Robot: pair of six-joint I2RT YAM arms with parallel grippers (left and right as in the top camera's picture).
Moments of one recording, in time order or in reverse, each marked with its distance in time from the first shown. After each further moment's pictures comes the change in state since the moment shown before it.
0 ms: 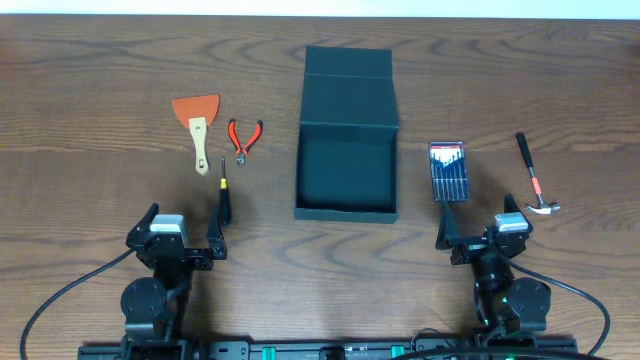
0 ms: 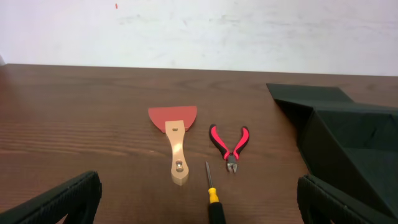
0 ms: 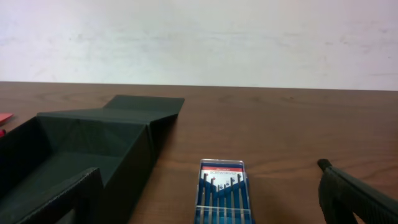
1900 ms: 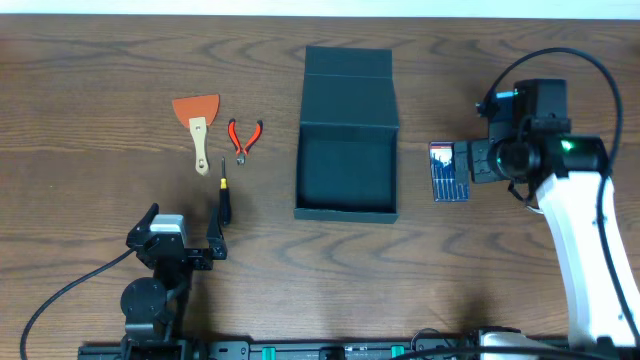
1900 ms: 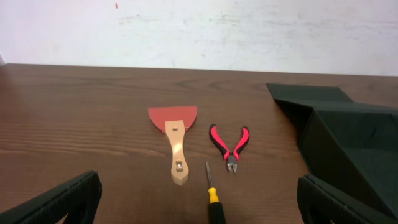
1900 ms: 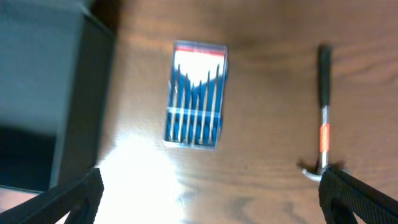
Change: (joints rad) left arm 0.000 0.000 0.000 0.000 0.000 0.000; right arm -0.019 1.407 1.250 -0.962 0.094 -0.163
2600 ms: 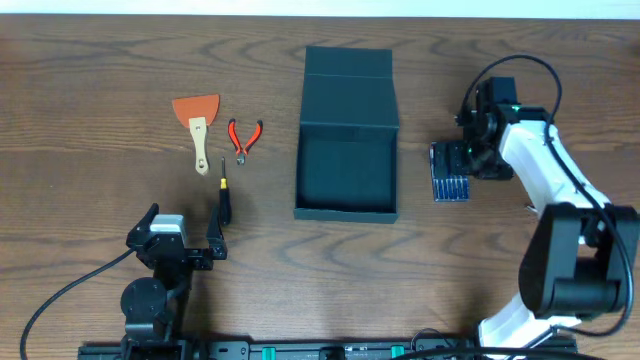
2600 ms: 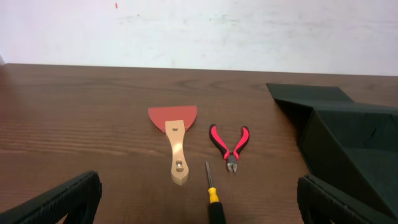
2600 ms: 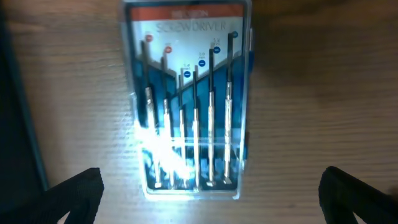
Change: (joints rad) left arm 0.000 0.000 0.000 0.000 0.000 0.000; right arm -0.008 0.407 0.000 0.126 -0.005 0.145
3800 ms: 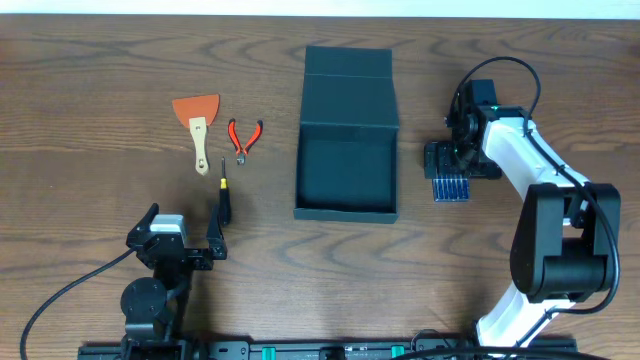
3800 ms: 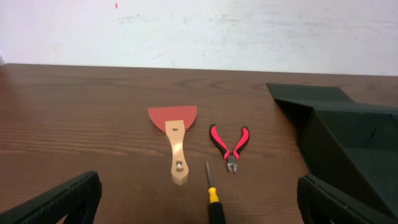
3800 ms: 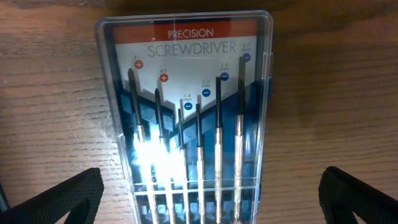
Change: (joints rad) left arm 0.000 0.000 0.000 0.000 0.000 0.000; right arm 0.047 0.083 0.000 0.079 0.071 0.046
